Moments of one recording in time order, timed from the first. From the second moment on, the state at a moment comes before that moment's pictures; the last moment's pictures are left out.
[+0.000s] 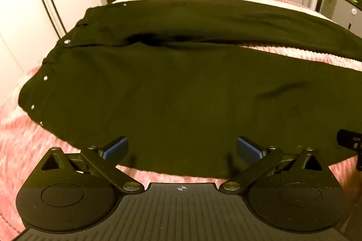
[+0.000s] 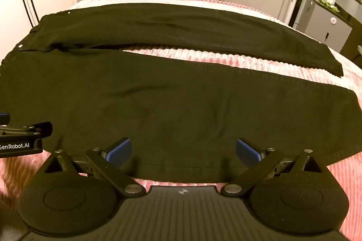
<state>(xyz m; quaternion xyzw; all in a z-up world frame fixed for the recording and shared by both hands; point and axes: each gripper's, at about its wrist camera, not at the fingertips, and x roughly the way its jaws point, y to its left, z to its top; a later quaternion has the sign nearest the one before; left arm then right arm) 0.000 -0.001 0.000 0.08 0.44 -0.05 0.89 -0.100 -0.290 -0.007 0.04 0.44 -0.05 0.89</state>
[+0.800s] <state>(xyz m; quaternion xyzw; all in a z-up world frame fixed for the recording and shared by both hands) 0.004 0.002 -0.005 0.06 0.45 -0.05 0.89 -0.098 -0.288 -0.008 0.04 0.45 -0.05 0.89</state>
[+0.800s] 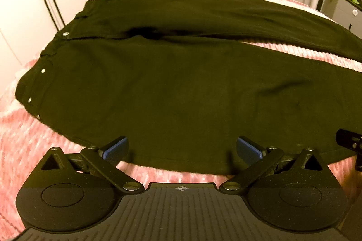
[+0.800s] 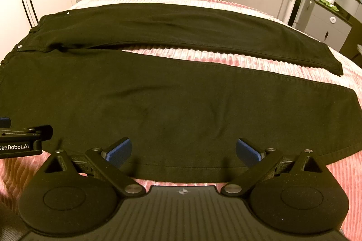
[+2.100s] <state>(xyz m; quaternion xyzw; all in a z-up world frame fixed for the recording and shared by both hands) 0.007 0.007 -0.004 0.05 0.46 -0.06 0.88 -0.101 -0.288 -0.004 0.04 0.44 -0.06 0.89</state>
